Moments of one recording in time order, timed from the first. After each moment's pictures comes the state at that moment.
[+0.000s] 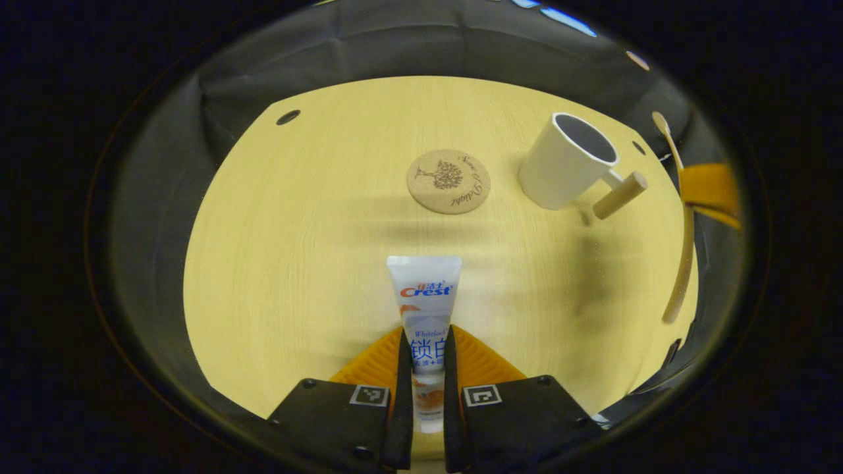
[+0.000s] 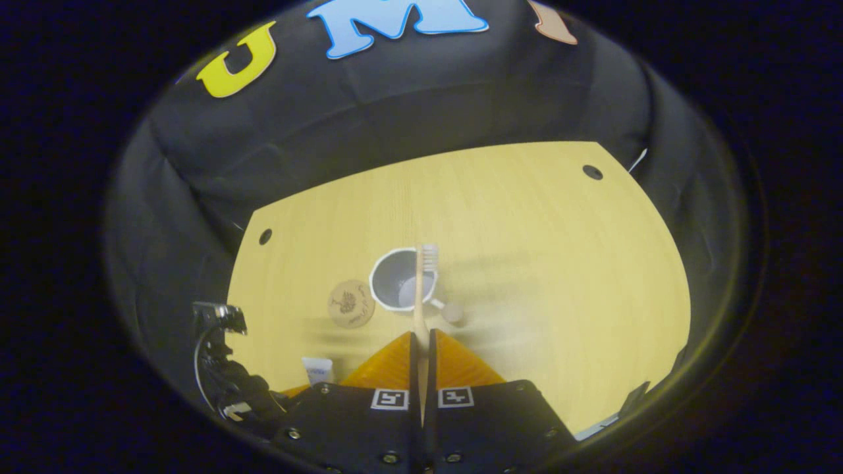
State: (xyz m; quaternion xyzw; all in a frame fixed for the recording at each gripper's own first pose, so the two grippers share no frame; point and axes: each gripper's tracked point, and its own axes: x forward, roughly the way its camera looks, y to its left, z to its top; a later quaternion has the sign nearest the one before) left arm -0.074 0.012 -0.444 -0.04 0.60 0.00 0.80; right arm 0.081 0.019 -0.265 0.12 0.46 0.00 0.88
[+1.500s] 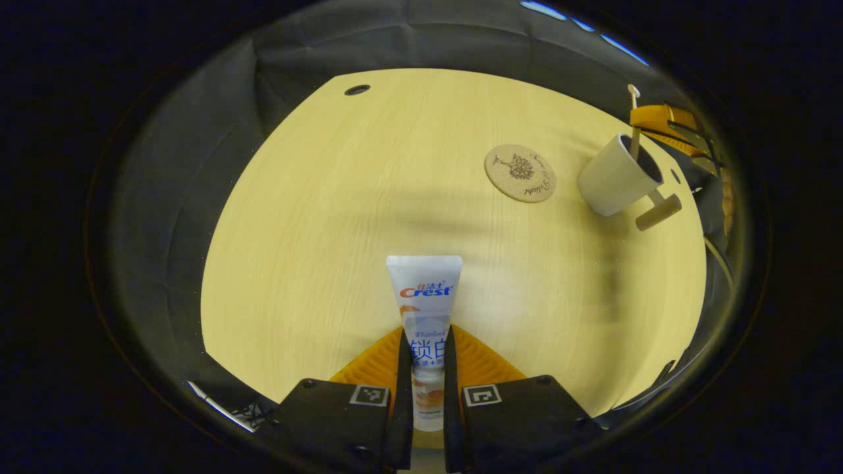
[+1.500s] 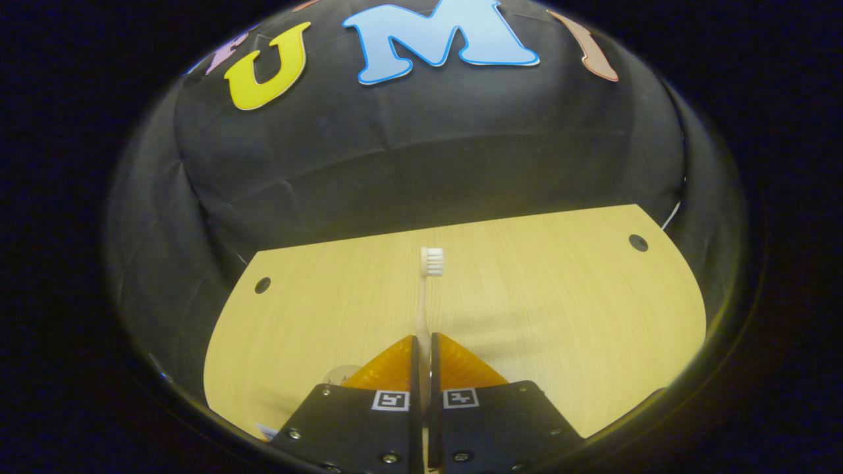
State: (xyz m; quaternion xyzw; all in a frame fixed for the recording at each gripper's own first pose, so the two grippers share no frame) left arm -0.093 0.085 -0.380 -0.07 0.60 0.08 0.79; right arm 0.196 0.042 -0.297 0.08 0.34 0.03 0.94
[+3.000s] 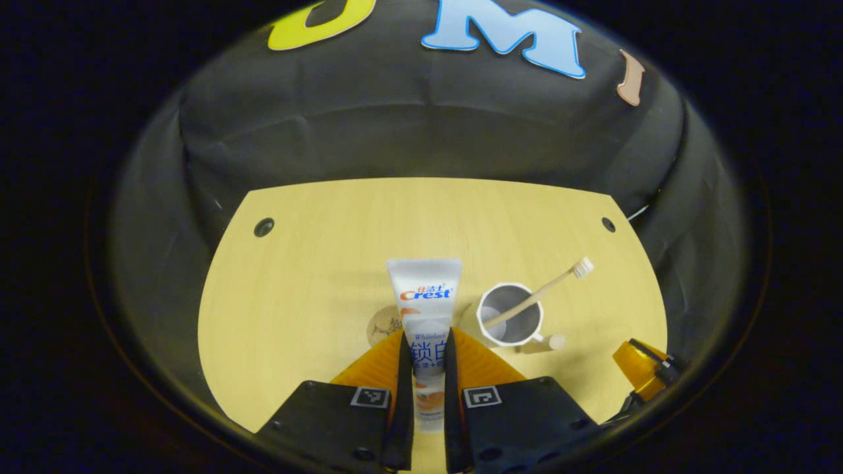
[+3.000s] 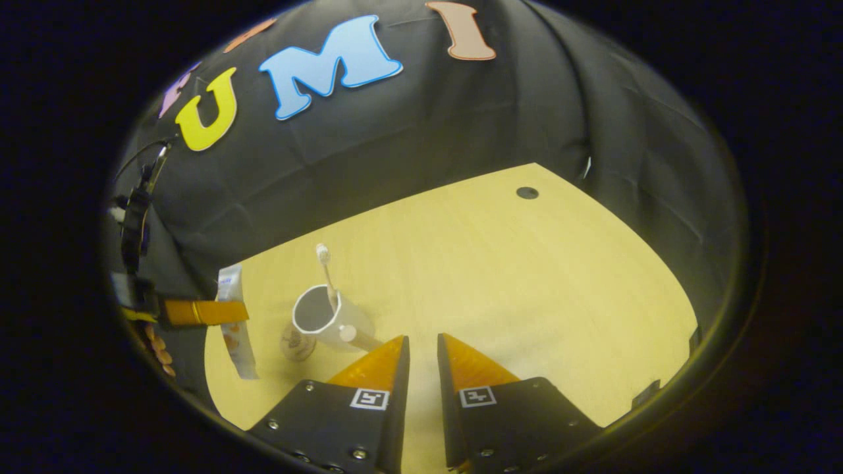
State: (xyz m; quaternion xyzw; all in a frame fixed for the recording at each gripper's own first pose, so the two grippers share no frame) left arm 0.109 -0.024 -0.256 -0.03 0.47 -0.05 0.88; right arm 0.050 -0.088 -0.294 0.16 0.34 -0.09 0.92
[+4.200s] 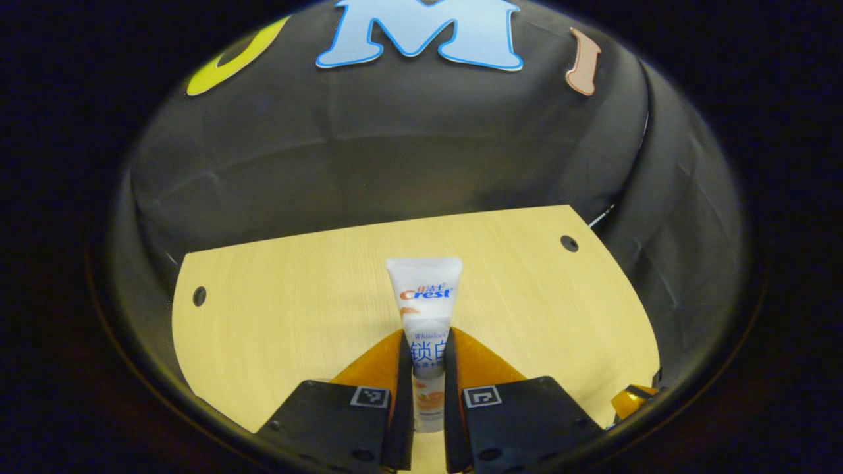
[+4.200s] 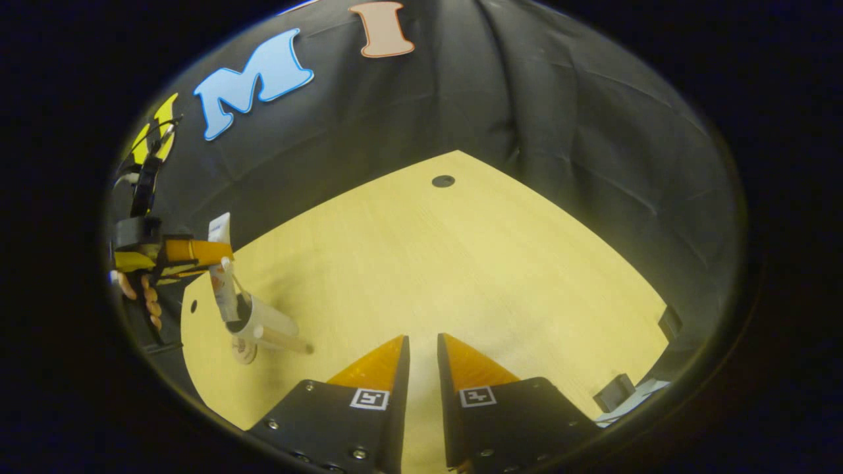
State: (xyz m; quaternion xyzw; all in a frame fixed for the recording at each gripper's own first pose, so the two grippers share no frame) left arm 0.194 -0.138 -0.266 -0.01 0.43 -0.13 0.89; right arm 0.004 -0.181 -0.311 0.18 0.36 -0.19 0.89
